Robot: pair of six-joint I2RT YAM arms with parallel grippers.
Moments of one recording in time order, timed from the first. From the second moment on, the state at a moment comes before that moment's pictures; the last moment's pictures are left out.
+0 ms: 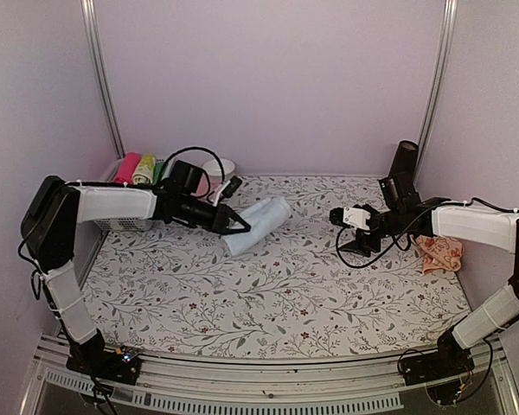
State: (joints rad) left arm -0.55 1.86 1.22 -0.14 0.75 -0.18; right arm 0.43 1.46 0.91 -0.27 -0.40 -0.96
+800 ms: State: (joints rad) left arm 0.37 1.85 1.37 -0.33 1.01 -0.23; right arm 0.46 1.46 0.91 -0.26 -0.42 -0.94
